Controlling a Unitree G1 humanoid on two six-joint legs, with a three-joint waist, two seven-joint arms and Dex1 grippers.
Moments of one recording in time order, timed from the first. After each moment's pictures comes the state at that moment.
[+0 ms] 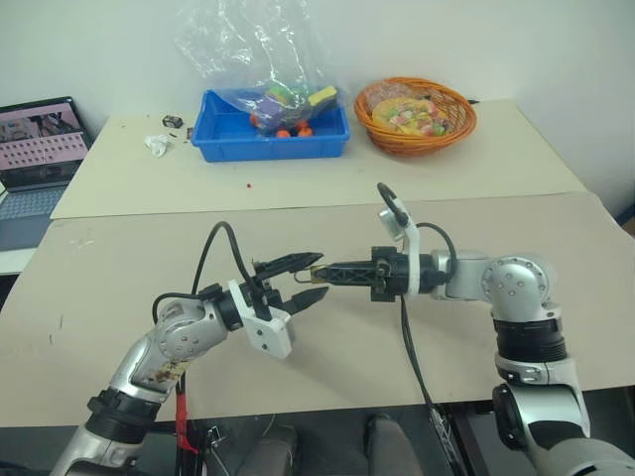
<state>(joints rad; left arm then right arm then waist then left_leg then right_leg) -0.25 0.60 -0.19 -0.18 0.32 -0.60 -0.51 -0.68 -0.42 -0.03 -0.08 1.04 1.33 0.67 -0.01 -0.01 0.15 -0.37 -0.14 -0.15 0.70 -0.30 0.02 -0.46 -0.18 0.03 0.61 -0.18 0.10</state>
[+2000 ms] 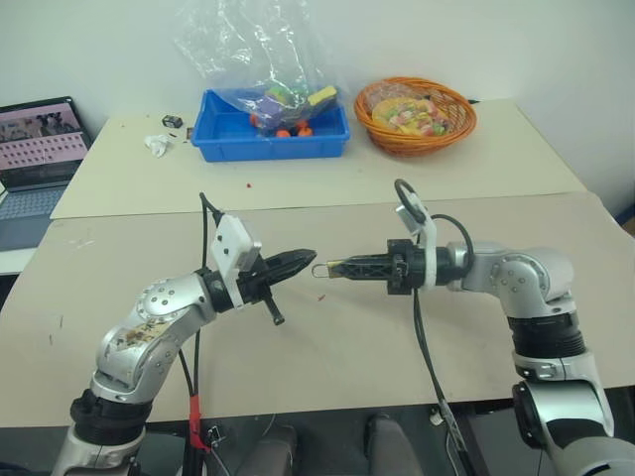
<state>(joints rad) -0.29 0.55 -0.04 -0.47 -0.60 0.53 -0.68 -0.69 -0.52 0.03 -0.06 0.85 1.19 0.91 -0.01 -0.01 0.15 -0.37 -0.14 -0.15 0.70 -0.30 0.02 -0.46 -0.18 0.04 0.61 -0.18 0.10</state>
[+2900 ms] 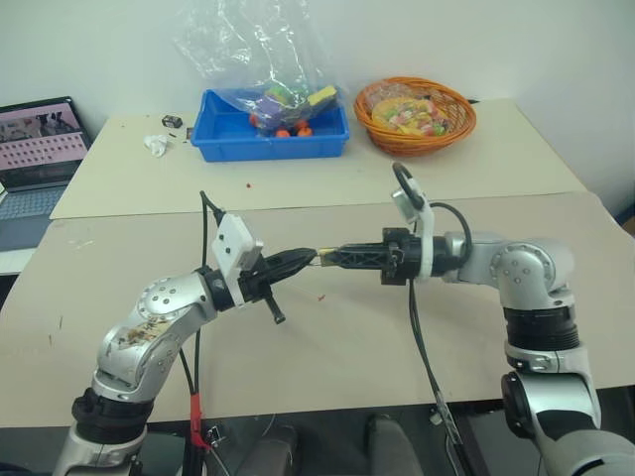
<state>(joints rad) -0.30 0.55 -0.04 -0.47 -0.58 0.53 -0.68 -0.74 -0.47 -0.03 -0.07 0.90 1.26 0.83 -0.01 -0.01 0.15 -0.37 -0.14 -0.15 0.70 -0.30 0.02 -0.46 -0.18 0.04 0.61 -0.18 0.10</state>
